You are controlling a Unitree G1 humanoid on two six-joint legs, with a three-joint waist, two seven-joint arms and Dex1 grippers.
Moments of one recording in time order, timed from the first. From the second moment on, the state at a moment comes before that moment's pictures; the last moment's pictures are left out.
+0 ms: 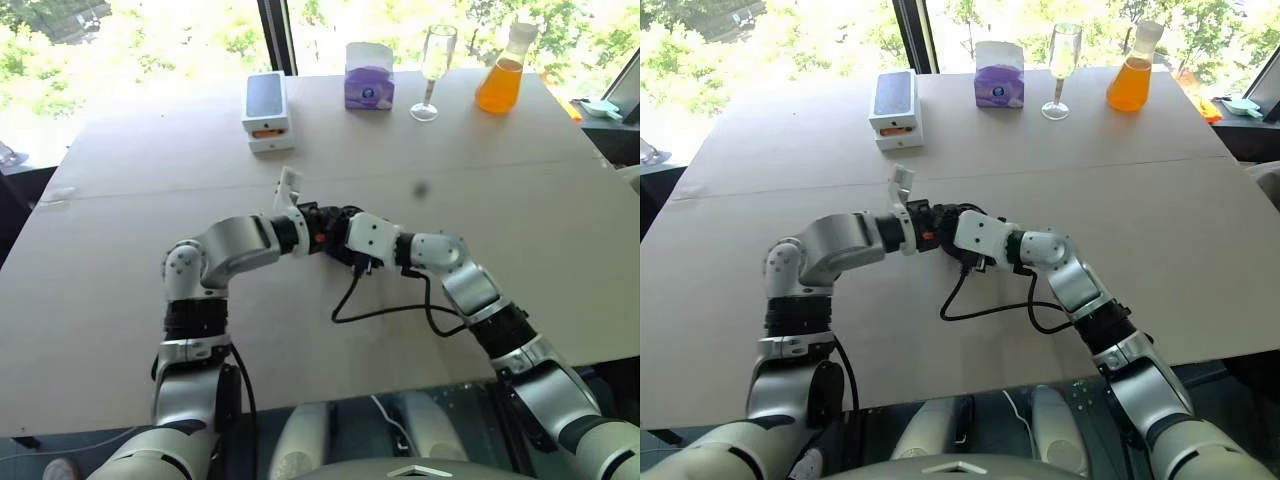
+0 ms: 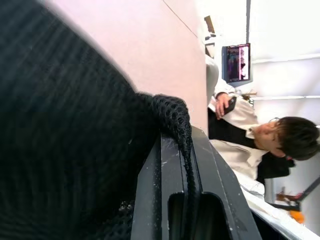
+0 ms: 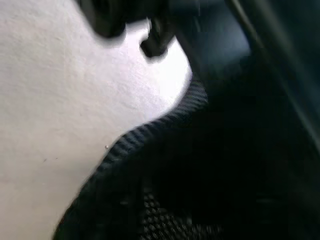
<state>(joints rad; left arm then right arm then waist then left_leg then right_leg) -0.63 0.37 0.23 0.14 -1.95 1.20 0.62 -0.62 -0.24 0.40 0.15 -0.13 0.11 0.81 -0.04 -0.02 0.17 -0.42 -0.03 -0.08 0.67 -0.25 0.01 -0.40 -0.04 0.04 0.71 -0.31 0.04</state>
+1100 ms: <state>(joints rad) -0.78 0.54 0.13 0.33 -1.51 1.33 0.06 -0.39 -0.35 0.18 -0.35 0.10 0.69 0.70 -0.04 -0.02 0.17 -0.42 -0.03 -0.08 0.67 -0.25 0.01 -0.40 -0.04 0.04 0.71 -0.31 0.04</state>
